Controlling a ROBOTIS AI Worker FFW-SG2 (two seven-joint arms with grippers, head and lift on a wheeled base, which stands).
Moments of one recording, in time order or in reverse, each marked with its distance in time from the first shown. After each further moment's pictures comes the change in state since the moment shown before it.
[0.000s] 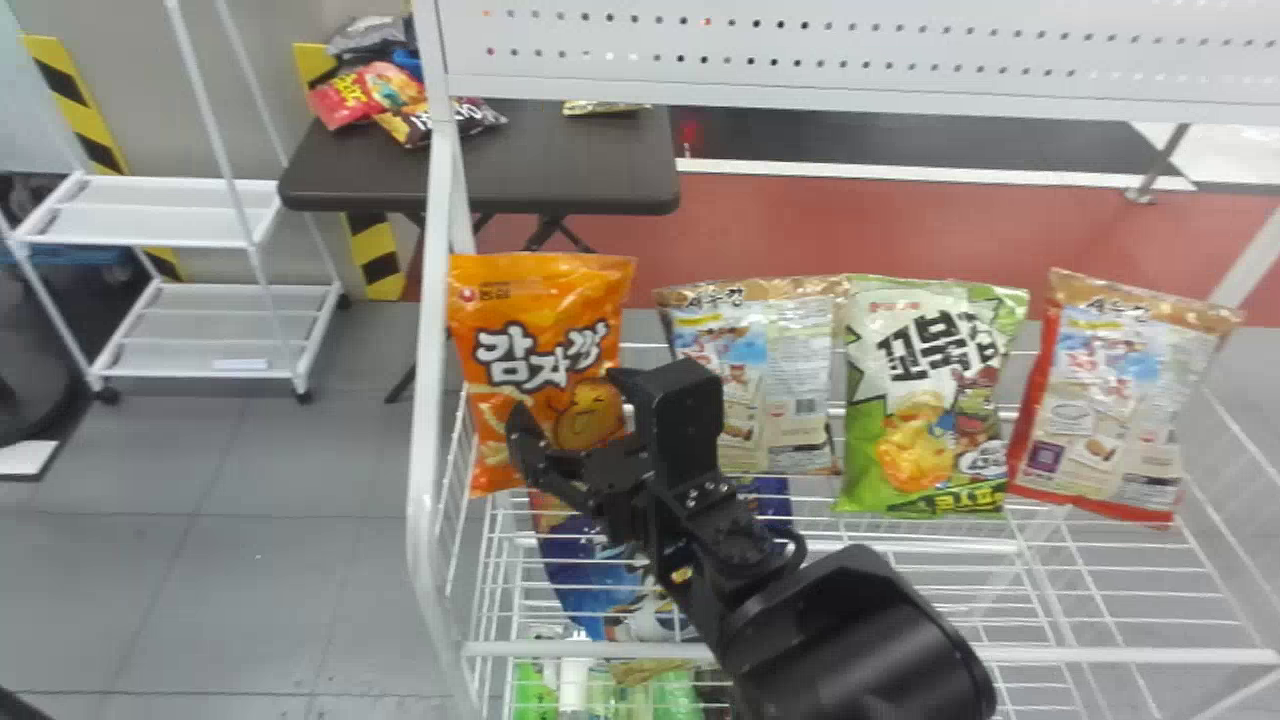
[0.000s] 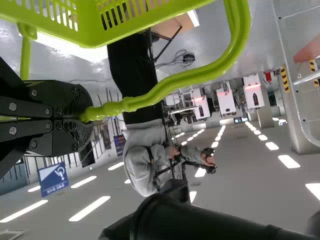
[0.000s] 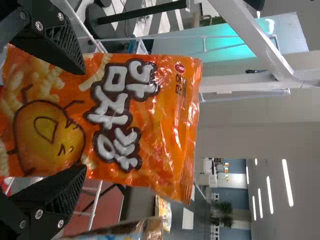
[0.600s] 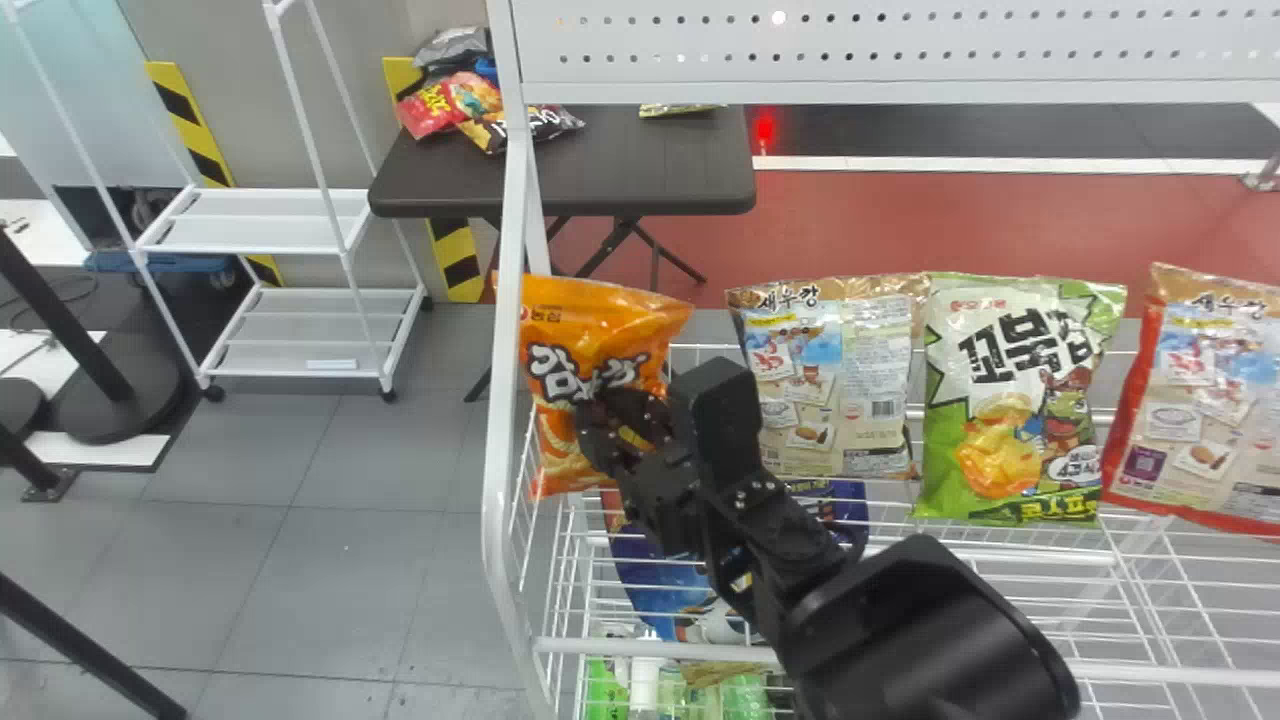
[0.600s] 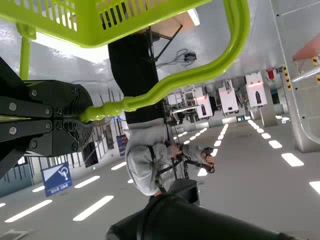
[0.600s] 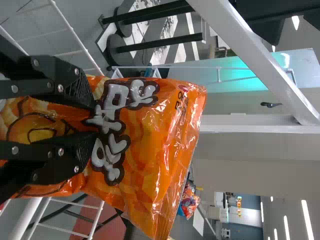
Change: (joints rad) left arm -0.024 0.017 -0.006 0.004 0.015 0.005 -0.008; right arm 0.003 -0.010 0.044 -0.034 0.038 0.091 0.078
